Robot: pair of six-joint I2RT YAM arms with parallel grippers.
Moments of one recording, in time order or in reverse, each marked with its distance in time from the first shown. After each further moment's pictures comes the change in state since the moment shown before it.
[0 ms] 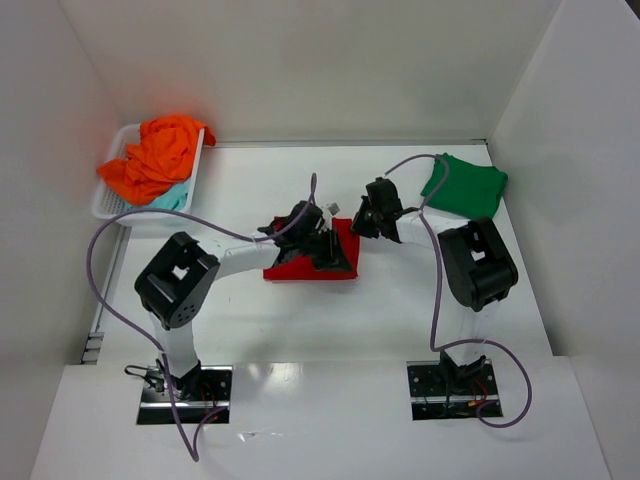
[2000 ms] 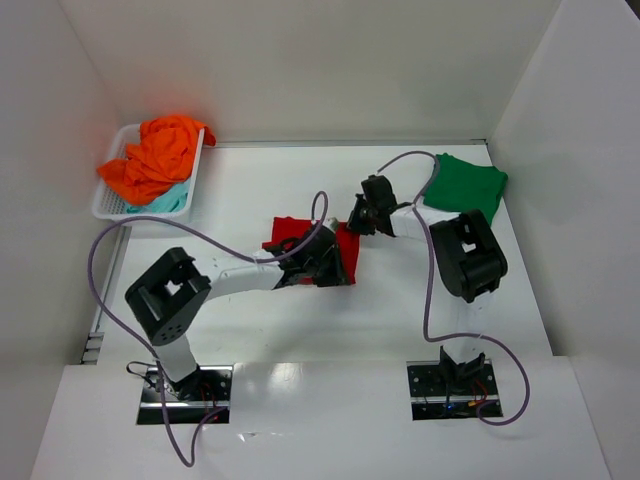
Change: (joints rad) left arm -0.171 -0.075 -0.095 -0.042 -0.392 -0.069; right arm -0.002 0.092 0.087 -0.015 -0.036 -0.048
